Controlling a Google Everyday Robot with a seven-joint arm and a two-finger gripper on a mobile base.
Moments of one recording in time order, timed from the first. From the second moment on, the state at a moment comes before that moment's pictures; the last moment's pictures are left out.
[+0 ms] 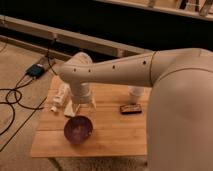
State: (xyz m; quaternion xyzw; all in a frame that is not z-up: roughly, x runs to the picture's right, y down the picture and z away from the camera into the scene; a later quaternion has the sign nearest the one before) arm -0.103 0.104 0.703 -0.26 0.24 0.64 0.68
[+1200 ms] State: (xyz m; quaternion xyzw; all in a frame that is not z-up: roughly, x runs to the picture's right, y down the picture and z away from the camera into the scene) arm -0.038 0.092 0.731 -0.24 0.24 0.68 0.65
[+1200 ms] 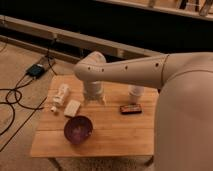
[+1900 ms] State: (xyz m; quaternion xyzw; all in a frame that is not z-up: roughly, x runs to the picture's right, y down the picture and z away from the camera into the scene) arm 0.040 0.127 0.732 -0.21 0.27 0.73 0.59
